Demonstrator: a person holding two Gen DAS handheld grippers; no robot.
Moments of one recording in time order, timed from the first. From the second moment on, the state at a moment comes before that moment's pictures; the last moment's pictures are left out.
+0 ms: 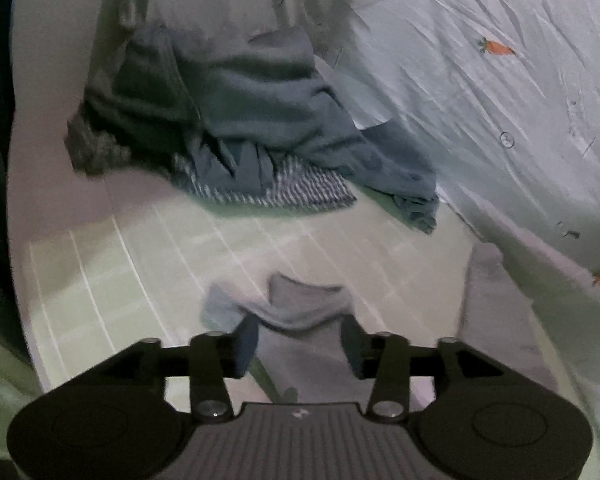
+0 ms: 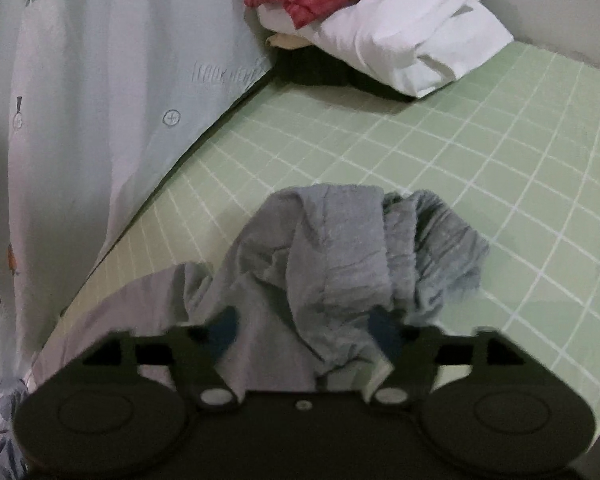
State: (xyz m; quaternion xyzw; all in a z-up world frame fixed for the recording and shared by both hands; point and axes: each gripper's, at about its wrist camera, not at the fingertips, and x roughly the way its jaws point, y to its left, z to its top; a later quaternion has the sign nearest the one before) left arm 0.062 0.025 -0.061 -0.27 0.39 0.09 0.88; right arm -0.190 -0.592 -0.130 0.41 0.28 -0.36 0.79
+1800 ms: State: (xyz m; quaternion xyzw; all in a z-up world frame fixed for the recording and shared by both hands) left arm 0.095 -0.008 -0.114 -0.30 0.48 0.09 0.82; right arm -0.210 -0.604 -0.194 0.75 0.14 -0.23 0.60
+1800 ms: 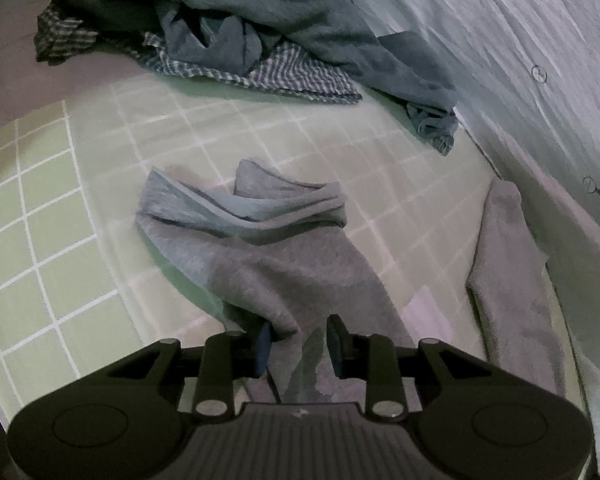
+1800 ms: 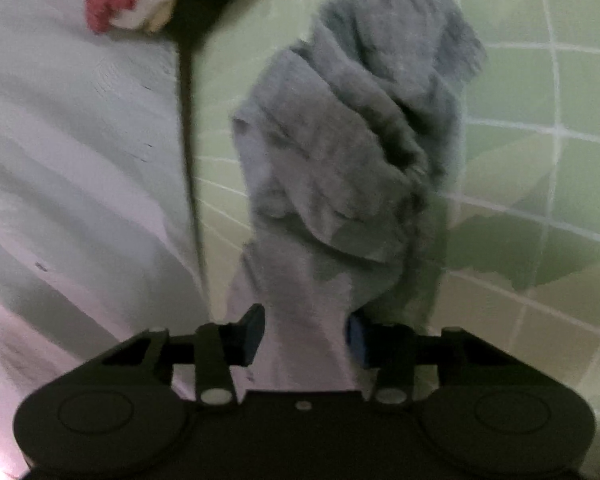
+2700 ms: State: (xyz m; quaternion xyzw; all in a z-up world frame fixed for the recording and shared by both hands) left arm 0.098 0.001 -0.122 -0.32 0.48 0.09 0.81; right arm -0.204 -0.608 -0.172 0.76 0.12 -0.28 0.58
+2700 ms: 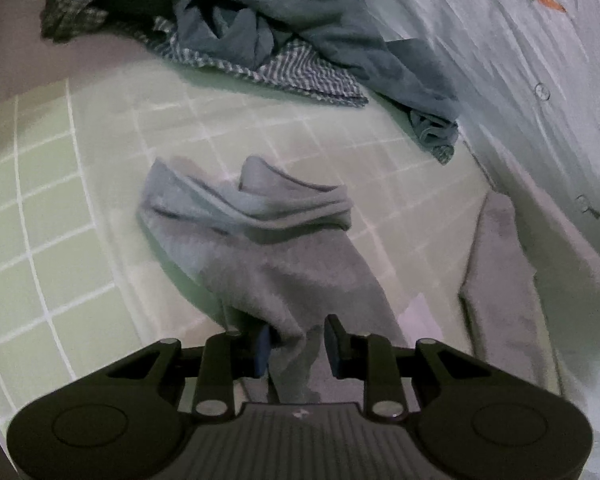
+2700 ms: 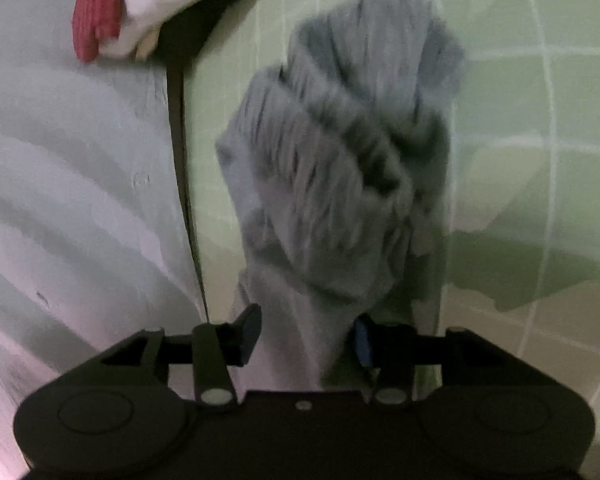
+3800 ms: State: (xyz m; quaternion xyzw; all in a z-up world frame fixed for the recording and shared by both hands) left arm 0.196 -0.093 -0.116 -0.22 0.50 0.06 0.84; right arm -0.086 -0.670 -0.193 0.65 0.25 -0.30 0.65
